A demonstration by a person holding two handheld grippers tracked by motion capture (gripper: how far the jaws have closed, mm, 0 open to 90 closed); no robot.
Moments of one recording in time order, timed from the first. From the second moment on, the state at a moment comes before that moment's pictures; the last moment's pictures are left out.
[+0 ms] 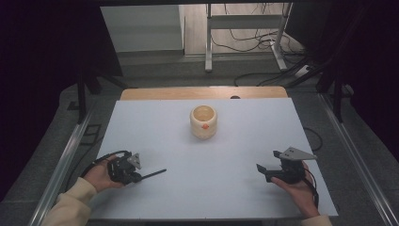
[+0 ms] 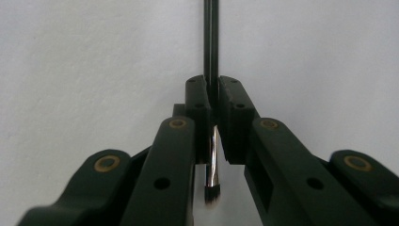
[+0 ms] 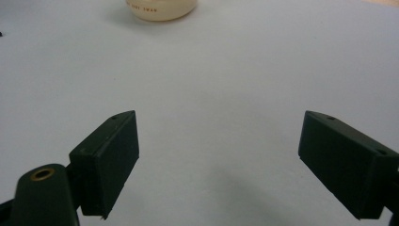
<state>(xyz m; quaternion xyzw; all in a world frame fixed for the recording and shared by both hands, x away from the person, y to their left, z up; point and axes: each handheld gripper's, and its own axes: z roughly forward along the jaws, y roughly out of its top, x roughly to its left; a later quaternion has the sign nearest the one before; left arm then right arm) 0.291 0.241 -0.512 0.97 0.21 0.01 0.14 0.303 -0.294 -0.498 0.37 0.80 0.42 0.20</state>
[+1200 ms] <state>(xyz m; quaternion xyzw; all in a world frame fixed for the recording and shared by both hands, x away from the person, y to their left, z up) 0.284 0.229 -0.474 0.94 0.24 0.08 0.22 0.302 -0.295 -0.495 0.38 0.80 0.42 0.20</state>
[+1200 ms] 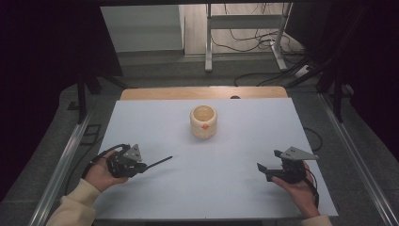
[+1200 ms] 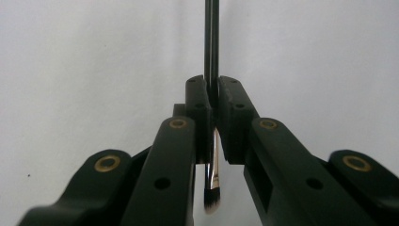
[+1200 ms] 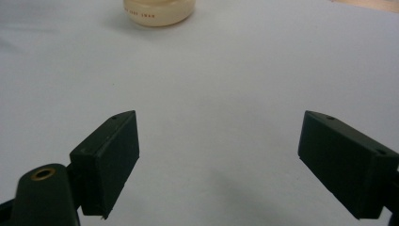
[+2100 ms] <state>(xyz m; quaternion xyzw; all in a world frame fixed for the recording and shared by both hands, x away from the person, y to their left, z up) 0.286 0.201 -0.458 0.93 0.24 0.09 0.26 0.302 -0.295 -0.494 0.38 0.79 0.43 0.21</state>
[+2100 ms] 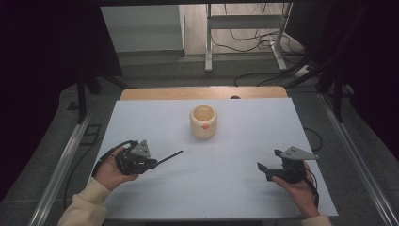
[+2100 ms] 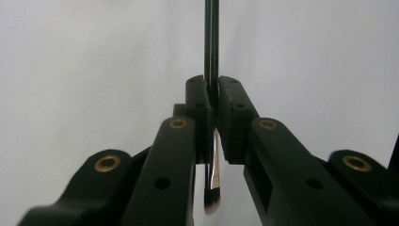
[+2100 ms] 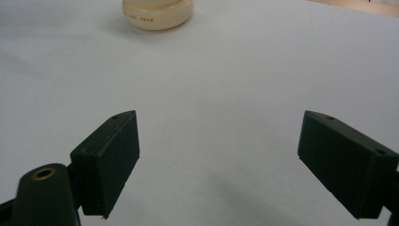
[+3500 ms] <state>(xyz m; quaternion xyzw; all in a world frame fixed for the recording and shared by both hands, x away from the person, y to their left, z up) 0.288 0.163 -0.449 0.93 0.23 0.09 0.28 0.302 -0.293 -0.493 0.38 0.79 0.43 0.21</state>
